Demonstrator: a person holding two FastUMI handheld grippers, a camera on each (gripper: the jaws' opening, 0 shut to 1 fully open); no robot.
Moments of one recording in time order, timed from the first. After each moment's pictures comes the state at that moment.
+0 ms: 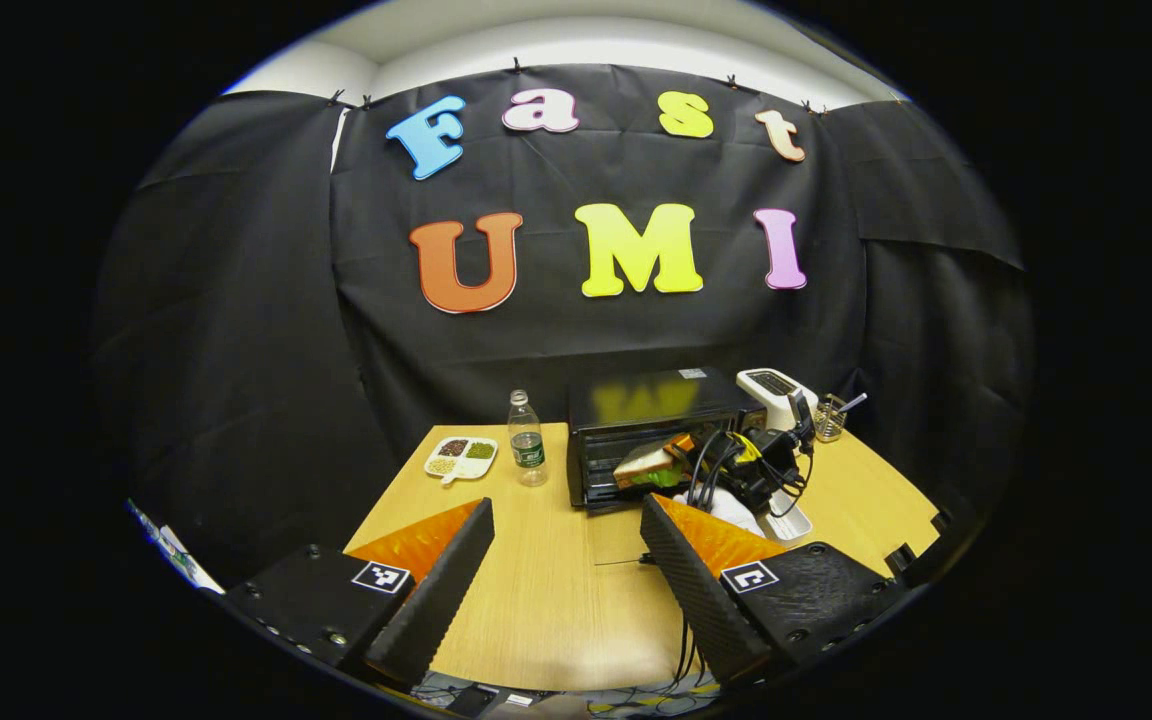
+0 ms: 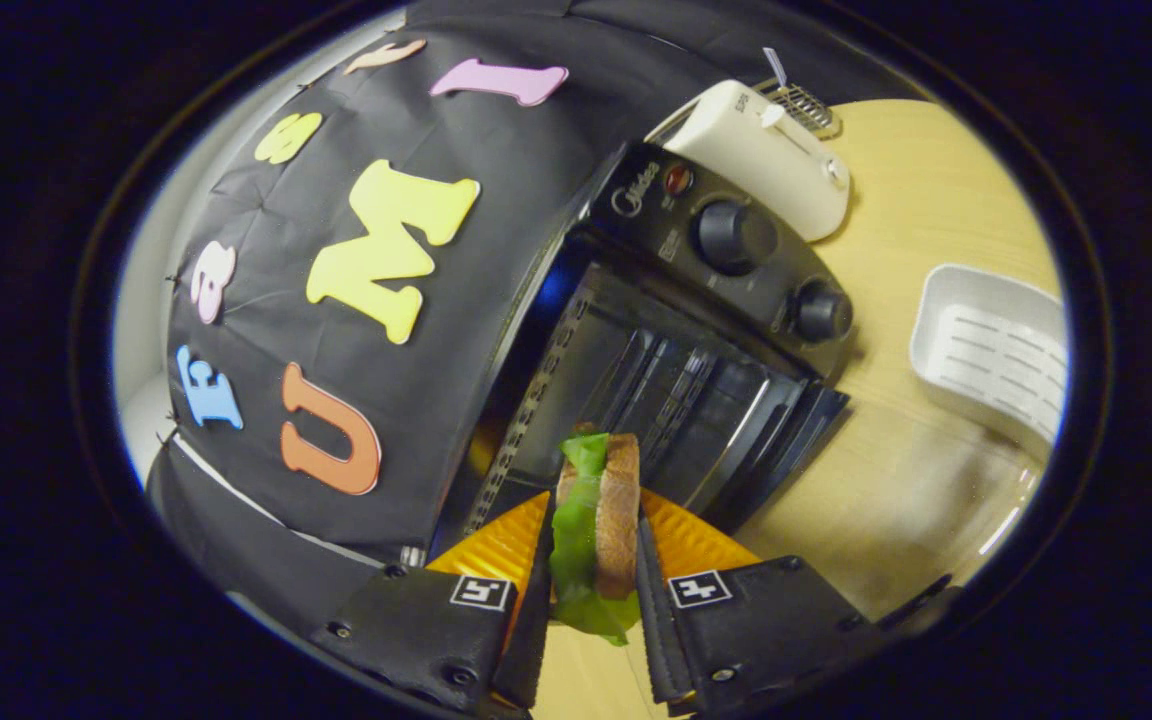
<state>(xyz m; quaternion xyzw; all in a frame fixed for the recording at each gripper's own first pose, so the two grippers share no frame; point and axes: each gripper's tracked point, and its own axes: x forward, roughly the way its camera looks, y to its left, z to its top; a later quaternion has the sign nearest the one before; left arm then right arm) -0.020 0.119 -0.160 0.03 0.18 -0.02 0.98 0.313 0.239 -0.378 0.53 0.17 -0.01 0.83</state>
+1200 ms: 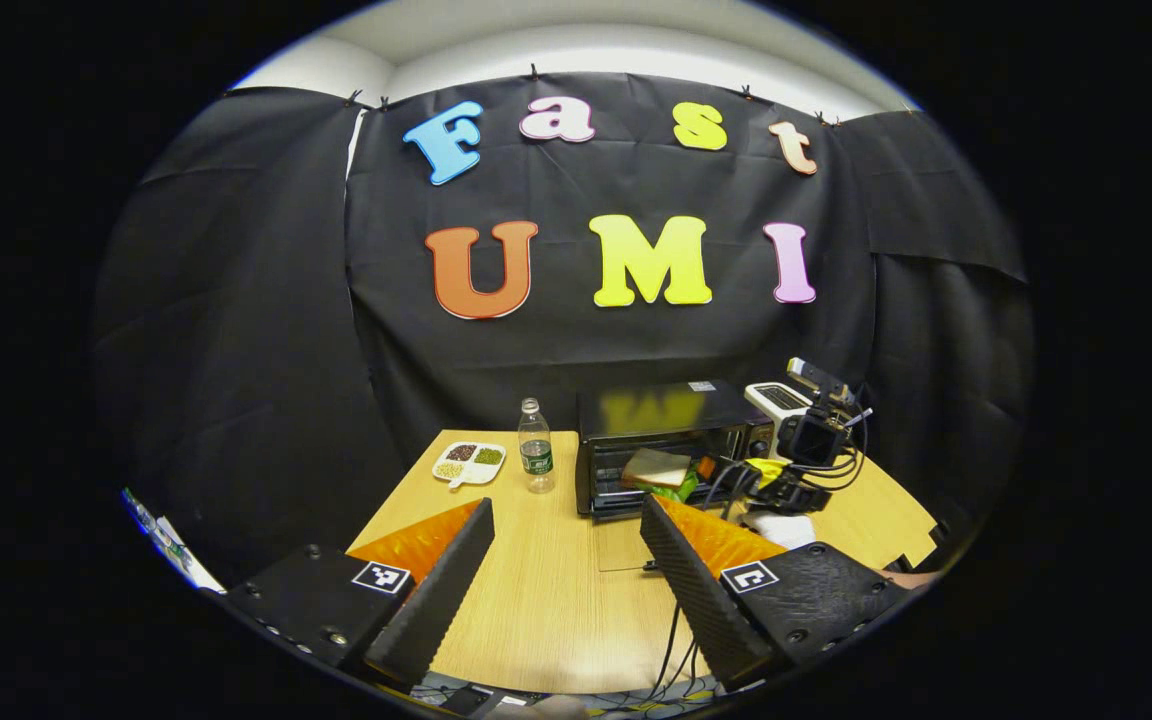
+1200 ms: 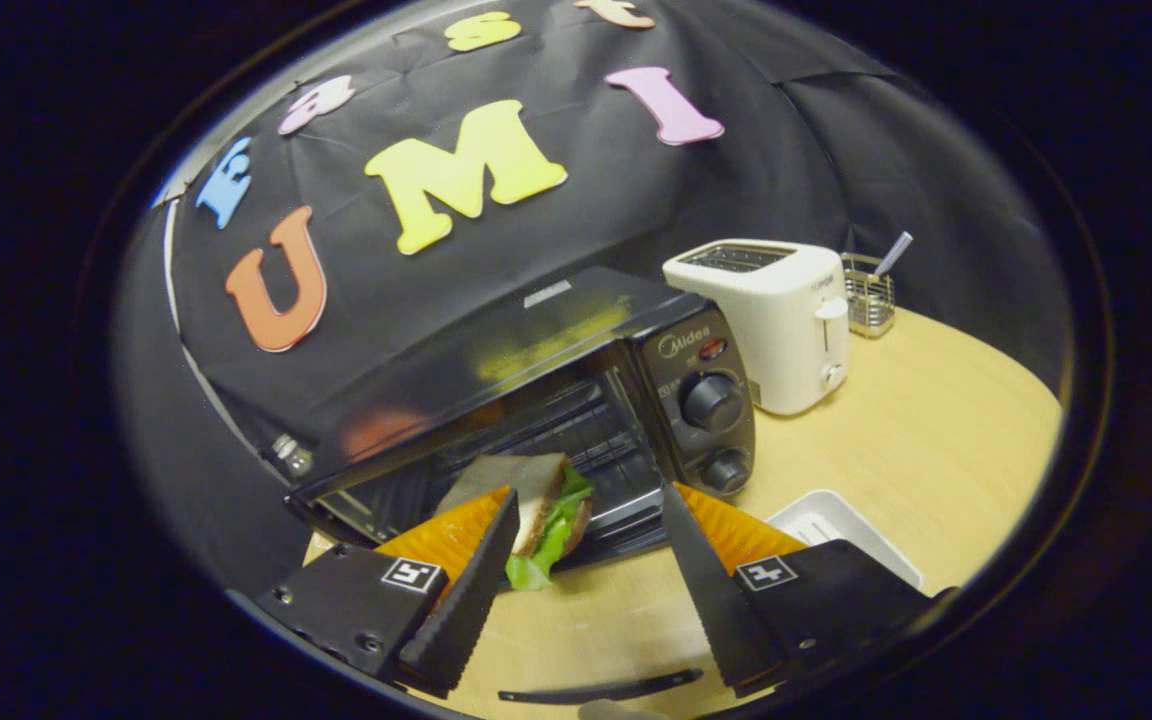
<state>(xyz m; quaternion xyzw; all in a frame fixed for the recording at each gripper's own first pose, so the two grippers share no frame) -0.024 0.119 -0.146 0.01 0.16 -0.01 0.99 0.240 0.168 -0.352 0.20 0.20 -0.05 0.96</state>
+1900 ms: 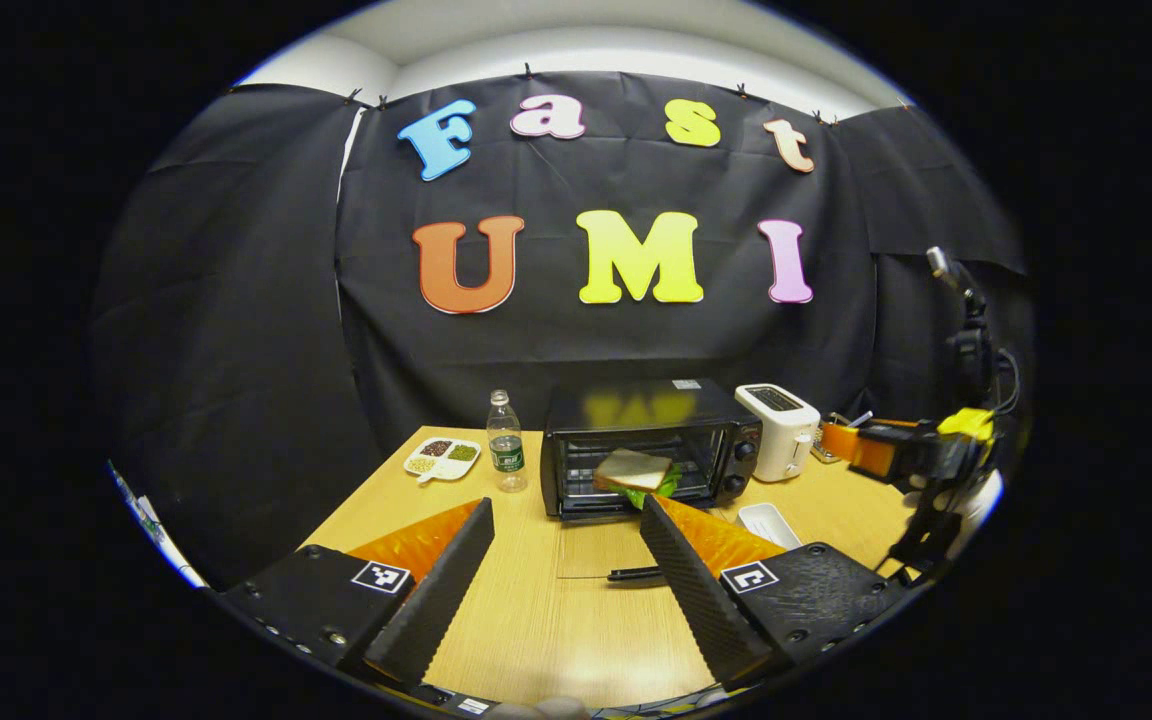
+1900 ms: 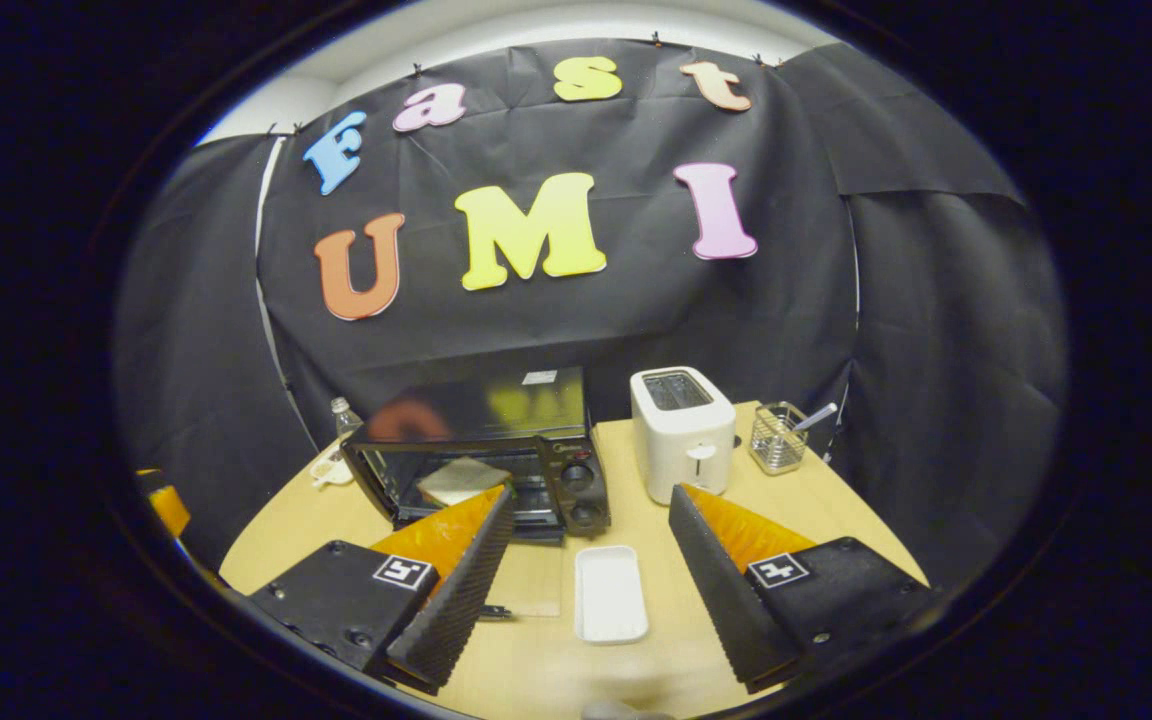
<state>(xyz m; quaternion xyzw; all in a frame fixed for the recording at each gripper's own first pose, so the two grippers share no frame) 0.002 0.056 -0.208 0.01 0.16 -0.01 0.99 0.096 0.045 -0.247 0.04 0.15 -0.01 0.99</state>
